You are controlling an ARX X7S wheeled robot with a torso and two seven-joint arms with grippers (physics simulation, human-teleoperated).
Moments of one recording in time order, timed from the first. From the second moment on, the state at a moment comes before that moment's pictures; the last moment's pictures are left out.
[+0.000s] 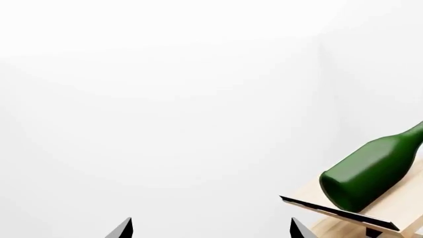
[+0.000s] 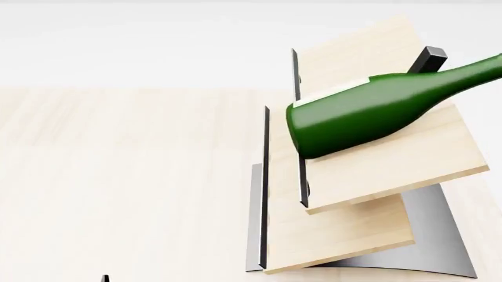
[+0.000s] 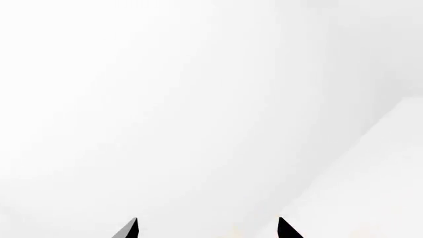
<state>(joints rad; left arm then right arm) 0.17 -0.44 0.51 0.54 0.13 0.27 -0.56 0.60 0.84 -0.14 -0.03 1.56 -0.09 0.35</state>
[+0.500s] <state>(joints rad) 0.17 -0.44 0.51 0.54 0.12 0.28 -0.56 0.49 0.92 -0.18 -0.26 1.16 -0.18 0.51</state>
